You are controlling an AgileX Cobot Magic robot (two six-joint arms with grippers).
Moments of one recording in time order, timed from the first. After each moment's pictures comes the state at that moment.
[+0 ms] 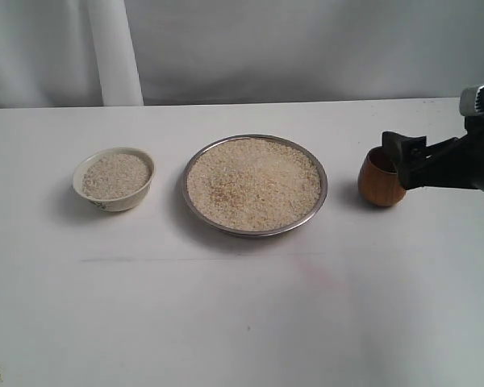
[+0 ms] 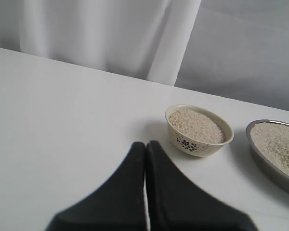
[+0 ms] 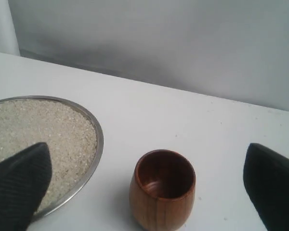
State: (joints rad) left arm 0.04 0.00 0.00 0.02 0.28 -0.25; right arm 0.13 1.40 -0.51 -0.24 -0.49 0.08
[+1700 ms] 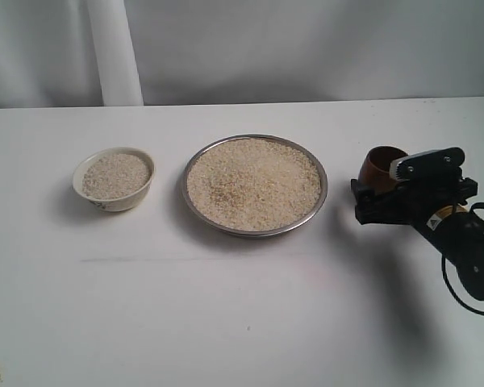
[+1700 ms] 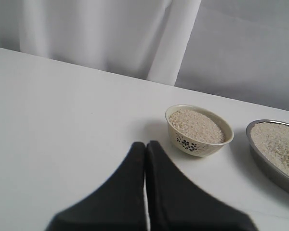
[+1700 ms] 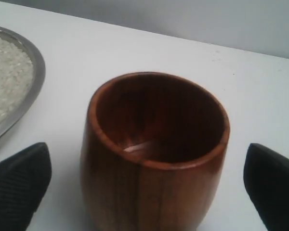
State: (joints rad) left arm 0.04 0.00 0.00 0.02 0.28 -0.25; right arm 0.13 2.13 -0.66 -0.05 -1.05 -0.13
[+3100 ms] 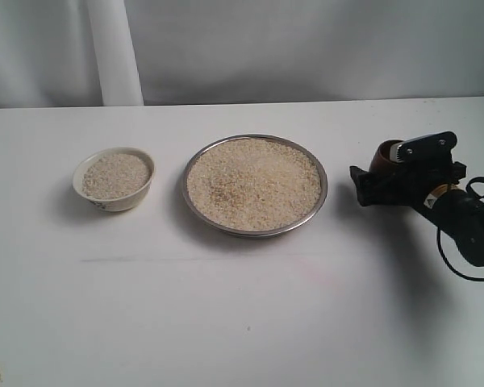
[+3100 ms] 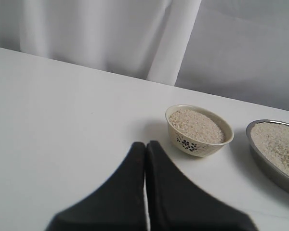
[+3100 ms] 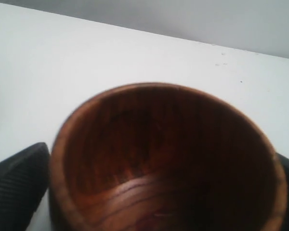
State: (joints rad) left arm 0.04 0.00 0.00 0.02 0.28 -0.25; right arm 0.03 2.26 -0.89 -0.25 -0.94 -0.03
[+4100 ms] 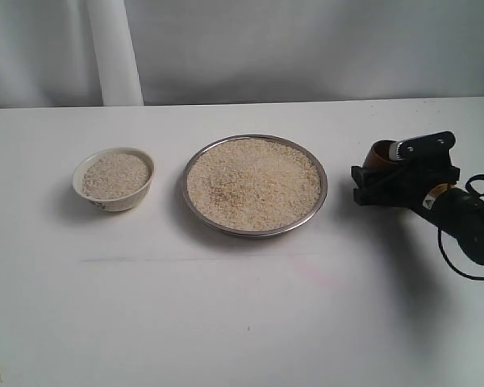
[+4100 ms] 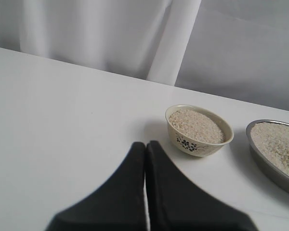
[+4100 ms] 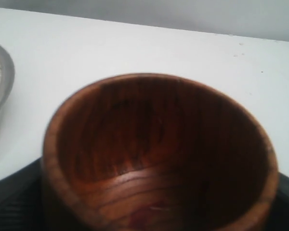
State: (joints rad) left arm 0.04 0.00 0.00 0.02 0.28 -0.25; right arm 0.03 2.24 -0.89 -0.33 -0.91 0.08
